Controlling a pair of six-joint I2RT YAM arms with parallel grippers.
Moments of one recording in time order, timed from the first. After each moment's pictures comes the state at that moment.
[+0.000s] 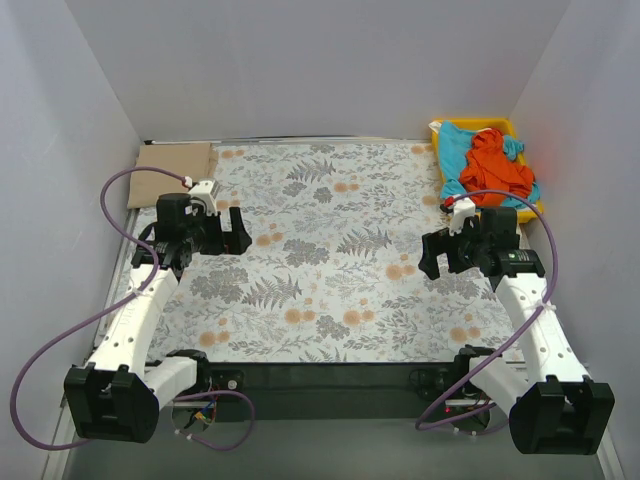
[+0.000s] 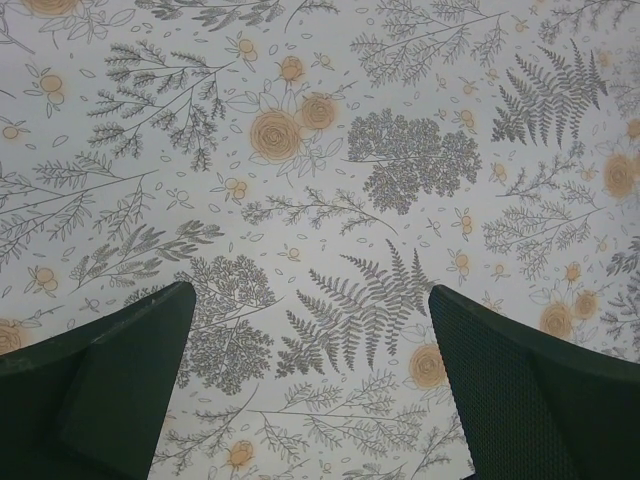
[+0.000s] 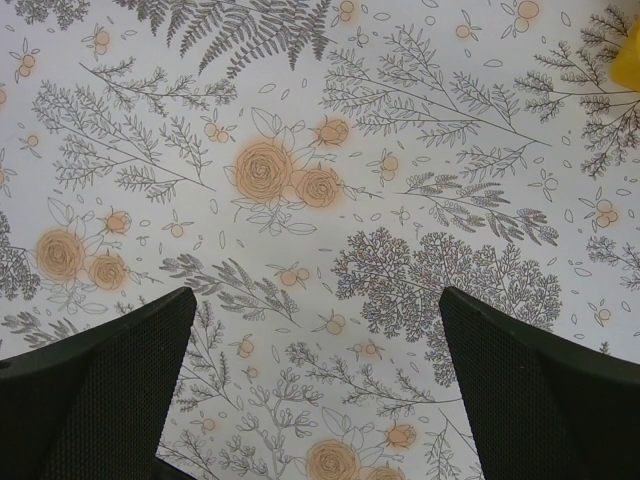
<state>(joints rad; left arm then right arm) -0.08 1.06 0.89 -0.52 0.30 -0.12 0.03 0.97 0.80 -0.66 -0.40 -0.26</state>
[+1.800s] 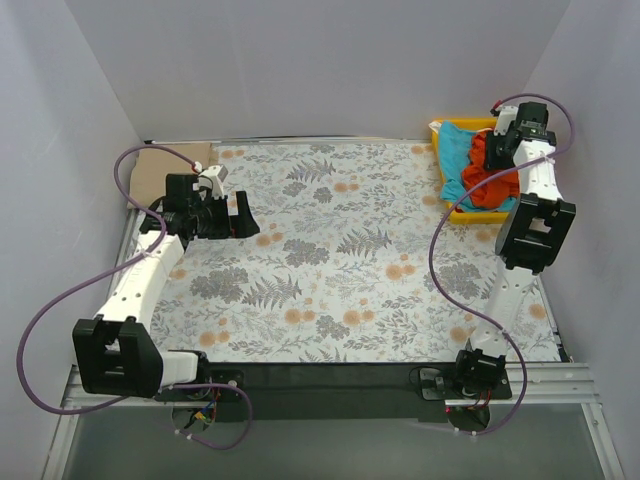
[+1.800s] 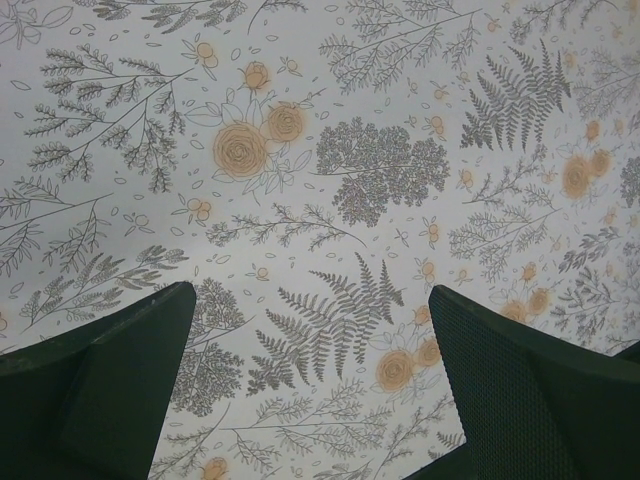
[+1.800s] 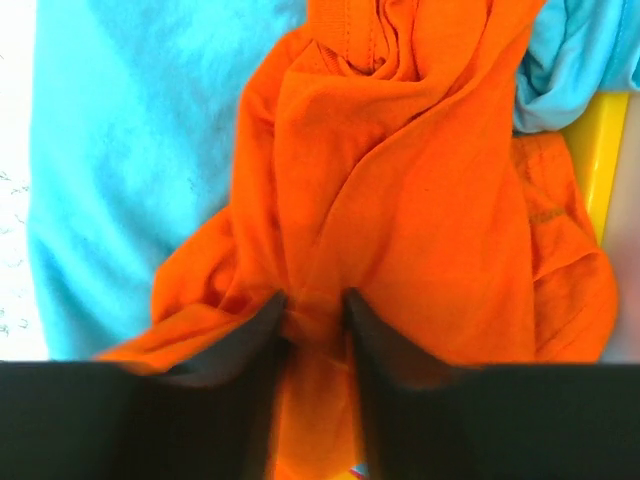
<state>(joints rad) -0.08 1.28 1.05 -0.57 0.40 -0.15 -0.25 2.27 2.13 -0.73 -0.20 -0.28</state>
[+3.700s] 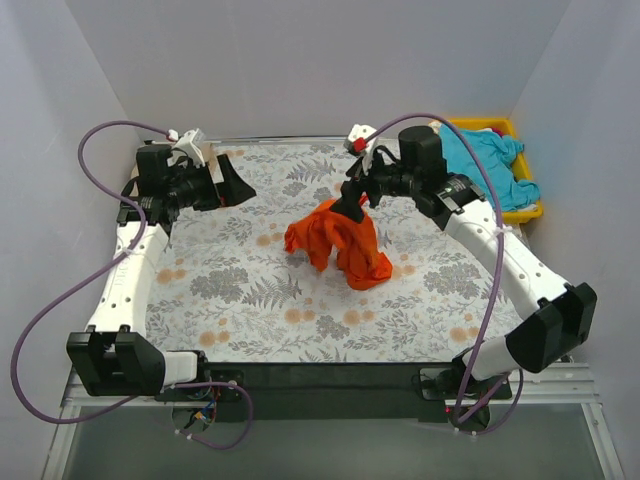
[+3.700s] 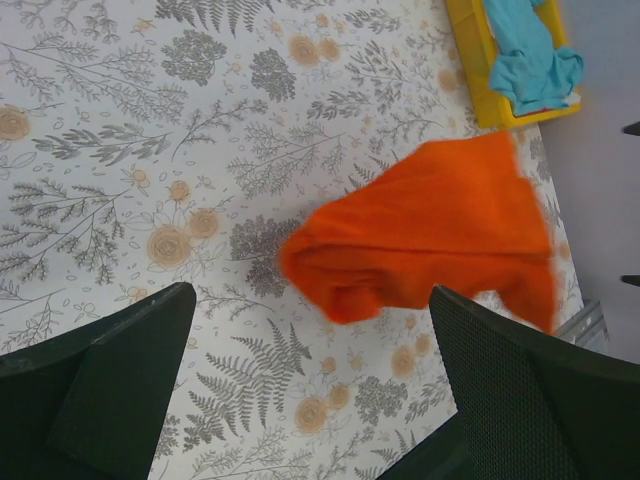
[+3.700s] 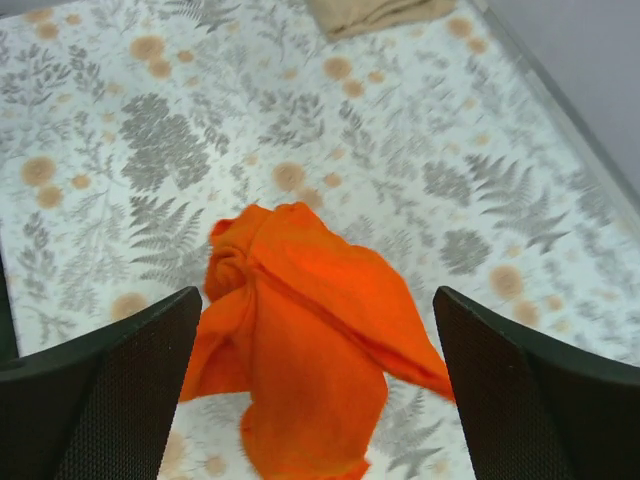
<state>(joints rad) -0.01 1.29 1.28 -0.56 0.58 -0.29 0.54 1.43 1.47 -0.42 -0.59 -0.28</state>
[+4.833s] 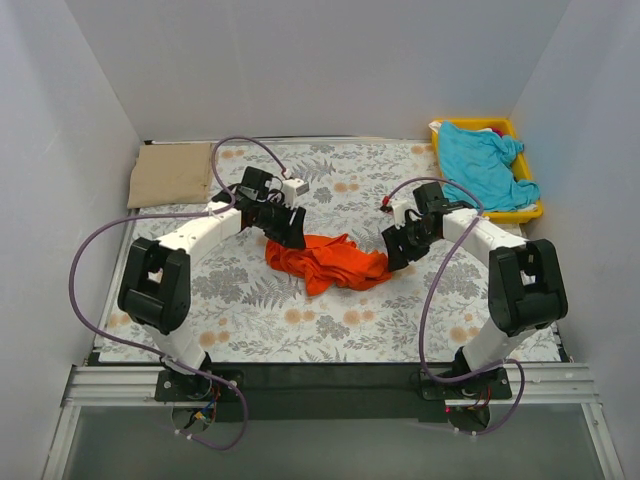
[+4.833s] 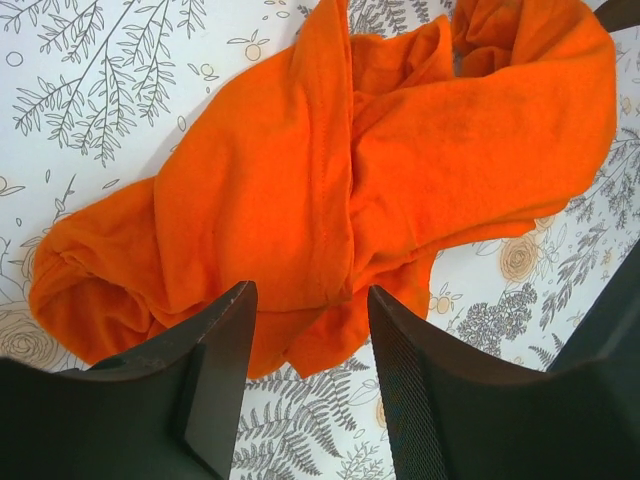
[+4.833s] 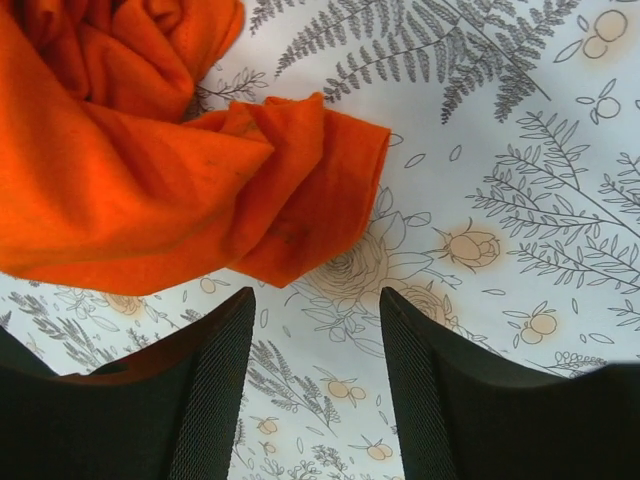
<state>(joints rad) -0.39 1.71 1.22 -0.49 0.56 0.12 0.28 1.64 1.05 -0.65 -0.45 -0.32</state>
